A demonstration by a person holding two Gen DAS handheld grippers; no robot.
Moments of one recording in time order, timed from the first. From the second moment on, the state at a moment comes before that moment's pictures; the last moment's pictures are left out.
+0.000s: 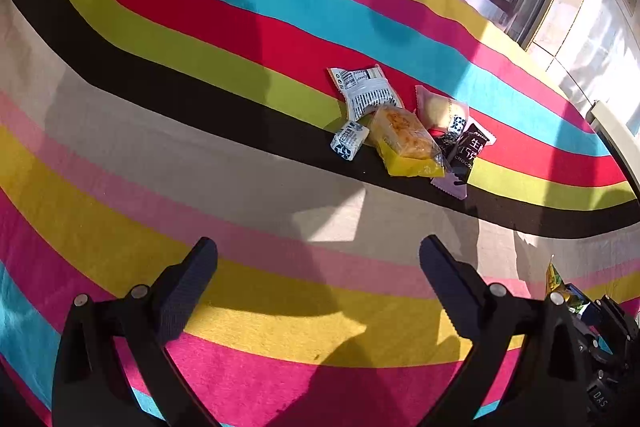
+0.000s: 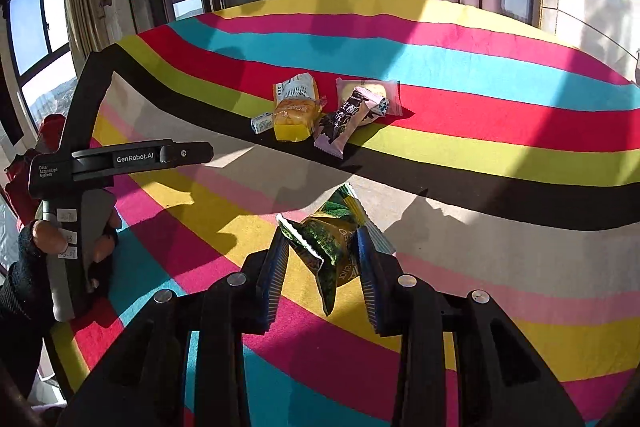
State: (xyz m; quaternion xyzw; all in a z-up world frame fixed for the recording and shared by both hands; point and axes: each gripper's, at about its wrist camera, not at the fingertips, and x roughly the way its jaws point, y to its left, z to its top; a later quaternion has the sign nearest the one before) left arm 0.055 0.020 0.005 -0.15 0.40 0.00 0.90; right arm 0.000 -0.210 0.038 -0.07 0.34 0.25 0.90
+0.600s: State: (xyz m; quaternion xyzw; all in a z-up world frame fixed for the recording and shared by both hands) left arm 0.135 -0.123 0.038 0.07 0.38 -0.09 0.92; right arm 0.011 -0.243 0.035 0.03 0.37 0.25 0.90
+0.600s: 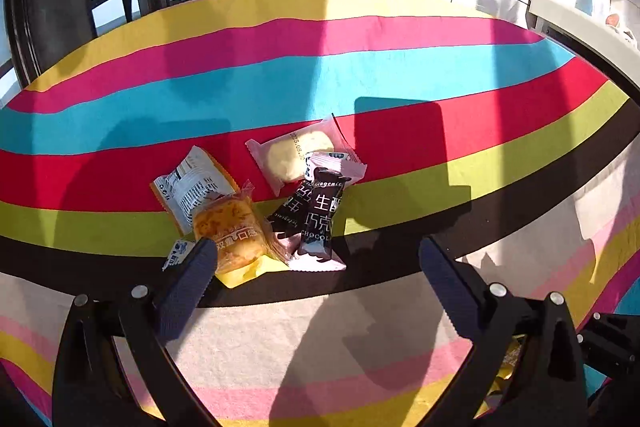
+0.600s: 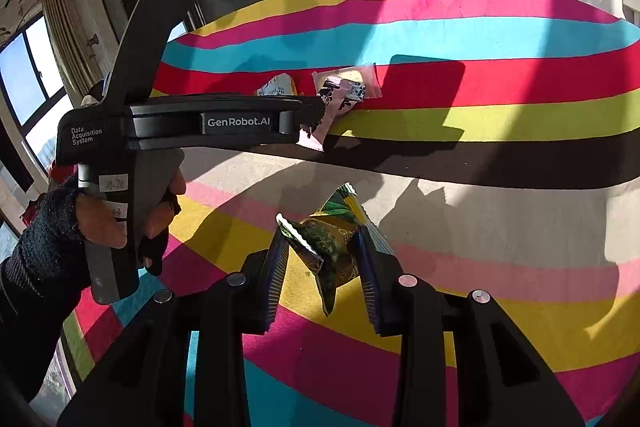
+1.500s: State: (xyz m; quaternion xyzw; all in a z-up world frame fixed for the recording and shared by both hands) left arm -0.005 -0.051 0.015 0.07 0.39 -0.14 0.91; right arm 0.012 -0.248 0.036 0.05 0.36 0.26 0.89
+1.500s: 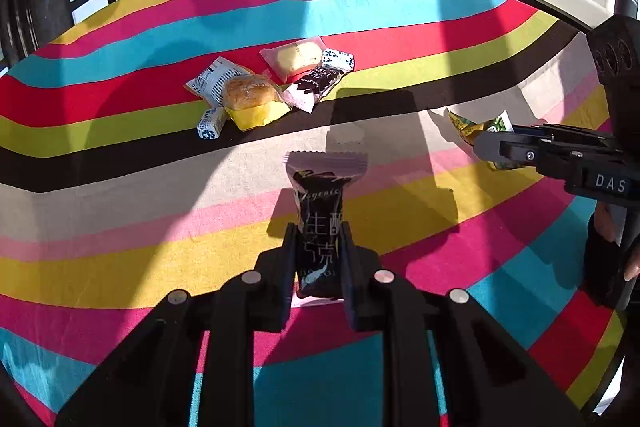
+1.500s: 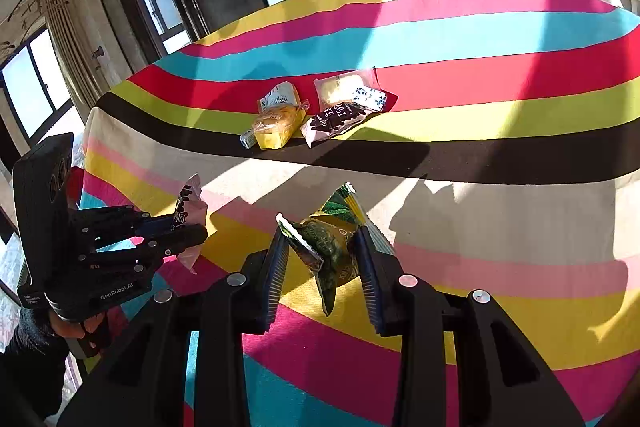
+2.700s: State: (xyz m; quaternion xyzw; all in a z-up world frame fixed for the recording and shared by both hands) left arm -0.101 0.028 0.026 0.04 0.37 -0.06 0.93; right arm -0.065 -0.175 0.059 0.09 0.34 0.35 0.87
